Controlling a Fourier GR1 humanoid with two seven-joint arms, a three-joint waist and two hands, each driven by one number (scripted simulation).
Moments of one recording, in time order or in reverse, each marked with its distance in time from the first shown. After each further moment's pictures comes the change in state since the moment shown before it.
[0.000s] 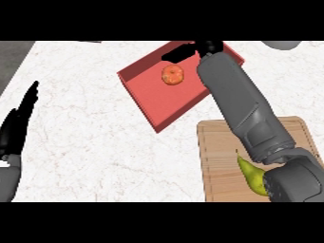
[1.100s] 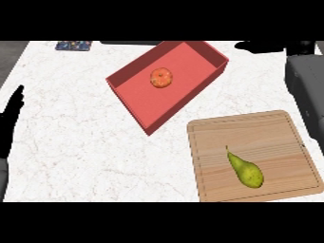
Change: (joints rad) left arm 0.023 0.028 0.062 0.019 0.016 -0.010 0.011; right arm 0.168 -0.329 -0.215 -0.019 -0.255 0.231 -0.307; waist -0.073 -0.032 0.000
